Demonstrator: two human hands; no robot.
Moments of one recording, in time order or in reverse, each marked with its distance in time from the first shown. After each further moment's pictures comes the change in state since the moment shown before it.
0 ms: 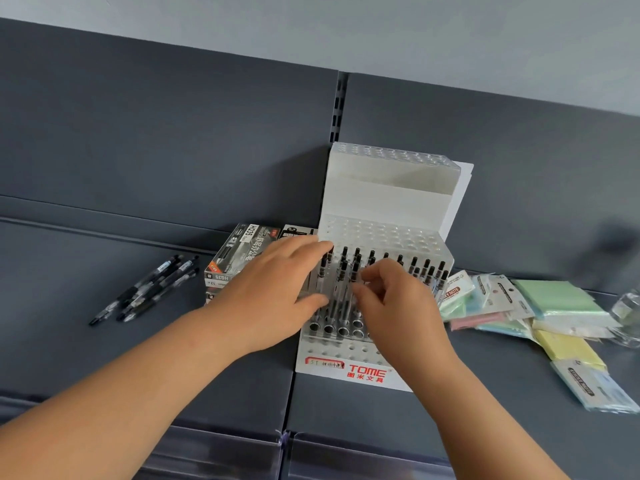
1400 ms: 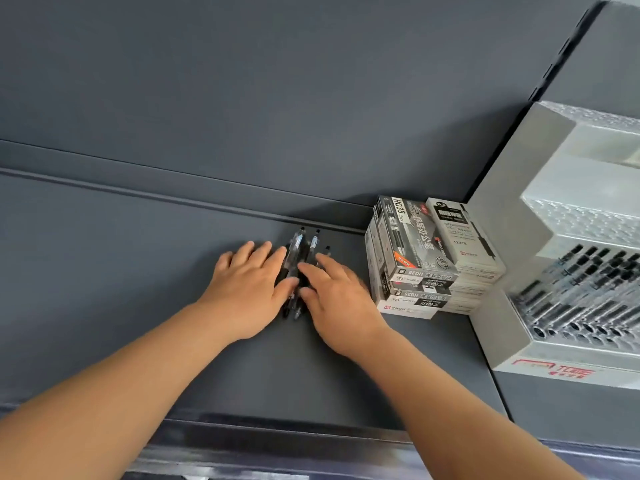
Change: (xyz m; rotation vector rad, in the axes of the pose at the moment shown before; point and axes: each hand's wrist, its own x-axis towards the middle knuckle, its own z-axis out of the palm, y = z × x) left_hand -0.076 -0.292 -0.010 0.208 -0.409 -0.344; right_hand 0.040 -0.140 0.276 -0.366 -0.435 -0.048
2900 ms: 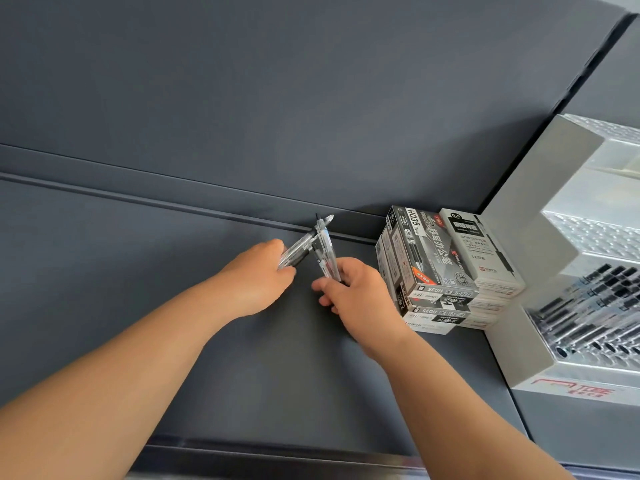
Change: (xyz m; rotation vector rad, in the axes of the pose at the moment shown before) left_hand 0.024 -0.012 -0.035 -0.448 -0.040 -0.089; right_hand 0.019 -0.011 -0.014 0.733 0.108 0.285
